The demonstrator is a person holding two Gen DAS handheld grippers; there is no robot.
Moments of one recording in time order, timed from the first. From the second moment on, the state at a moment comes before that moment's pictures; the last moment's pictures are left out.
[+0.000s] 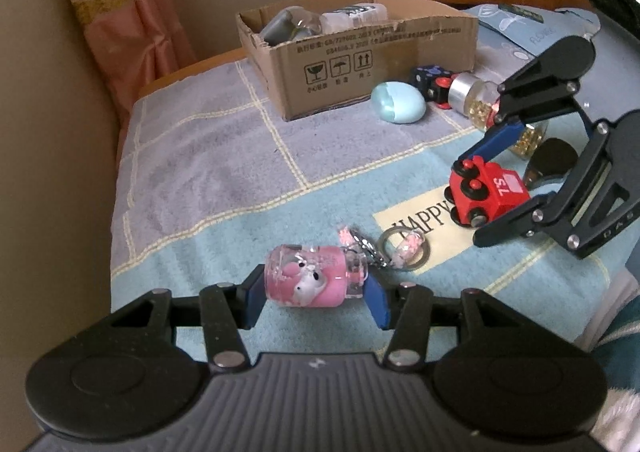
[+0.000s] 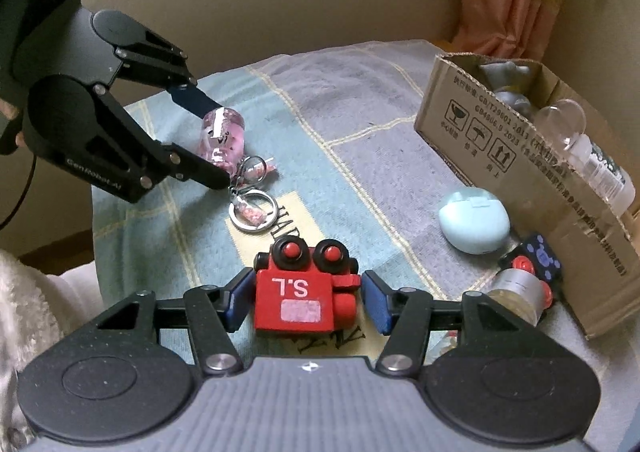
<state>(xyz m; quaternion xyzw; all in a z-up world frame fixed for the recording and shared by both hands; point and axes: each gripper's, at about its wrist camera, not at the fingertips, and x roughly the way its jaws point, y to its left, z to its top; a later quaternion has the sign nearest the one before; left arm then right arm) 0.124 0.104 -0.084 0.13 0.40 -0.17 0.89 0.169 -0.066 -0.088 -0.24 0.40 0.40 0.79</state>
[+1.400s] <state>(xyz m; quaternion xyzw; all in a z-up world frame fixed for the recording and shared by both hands) 0.232 0.040 0.067 0.14 0.36 -0.24 0.89 0.276 -0.169 0.021 -0.16 0.38 0.25 0.88</state>
